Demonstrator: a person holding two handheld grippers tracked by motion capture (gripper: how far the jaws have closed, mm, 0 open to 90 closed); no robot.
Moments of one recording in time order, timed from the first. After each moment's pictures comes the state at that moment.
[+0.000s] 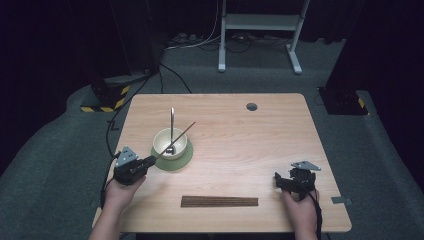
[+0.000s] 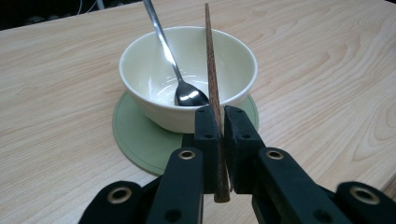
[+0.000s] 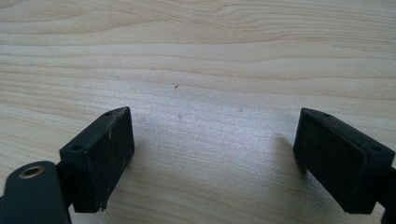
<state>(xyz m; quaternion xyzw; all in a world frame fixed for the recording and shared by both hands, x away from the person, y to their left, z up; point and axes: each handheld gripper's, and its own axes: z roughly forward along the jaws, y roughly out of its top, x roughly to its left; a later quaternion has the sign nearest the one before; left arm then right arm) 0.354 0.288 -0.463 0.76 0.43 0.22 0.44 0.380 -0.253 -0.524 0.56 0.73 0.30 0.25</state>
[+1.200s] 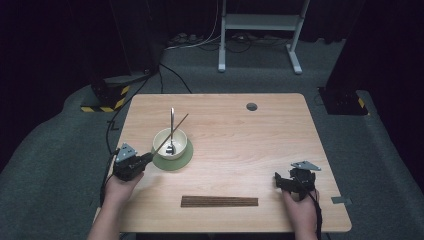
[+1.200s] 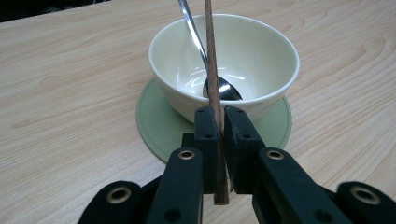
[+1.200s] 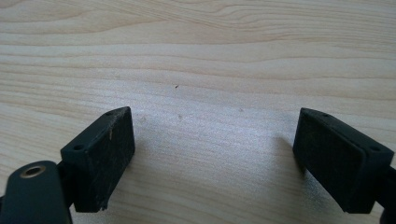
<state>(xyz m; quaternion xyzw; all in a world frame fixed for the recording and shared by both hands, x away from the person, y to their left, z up) 0.369 0.295 -0.473 0.74 0.46 0.23 0.43 0.380 -0.253 -0.524 0.56 0.73 0.30 0.25</state>
